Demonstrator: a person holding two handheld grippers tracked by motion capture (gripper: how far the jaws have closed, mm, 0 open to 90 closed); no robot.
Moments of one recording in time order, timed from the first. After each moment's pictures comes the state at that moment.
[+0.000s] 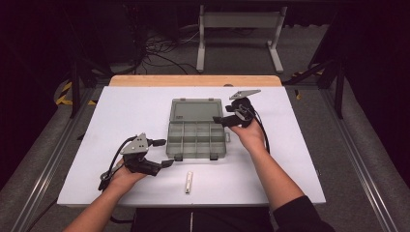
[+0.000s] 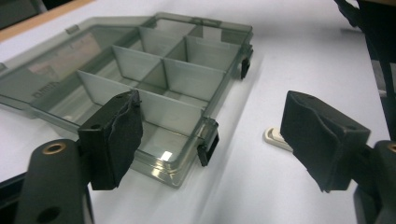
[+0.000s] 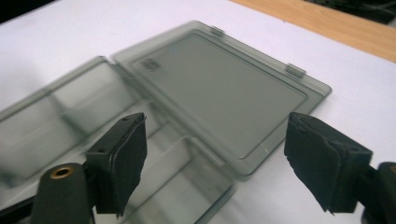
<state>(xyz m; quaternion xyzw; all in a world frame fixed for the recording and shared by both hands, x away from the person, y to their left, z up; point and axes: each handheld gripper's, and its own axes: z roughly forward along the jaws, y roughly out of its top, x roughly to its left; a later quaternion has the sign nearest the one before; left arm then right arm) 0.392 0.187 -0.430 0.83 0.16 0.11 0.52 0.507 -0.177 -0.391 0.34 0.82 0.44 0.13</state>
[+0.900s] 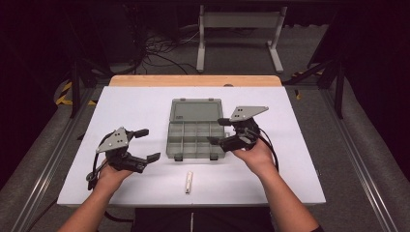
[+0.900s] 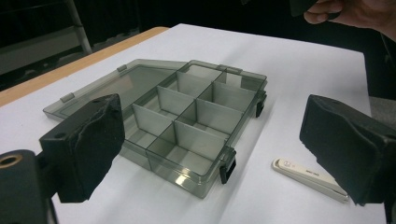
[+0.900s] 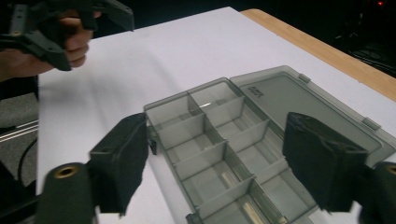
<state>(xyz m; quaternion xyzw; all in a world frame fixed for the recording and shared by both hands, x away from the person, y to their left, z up) 0.380 0.220 -0.404 0.78 0.19 0.15 0.57 0.409 -0.161 -0.344 0.21 0.84 0.48 0.13</state>
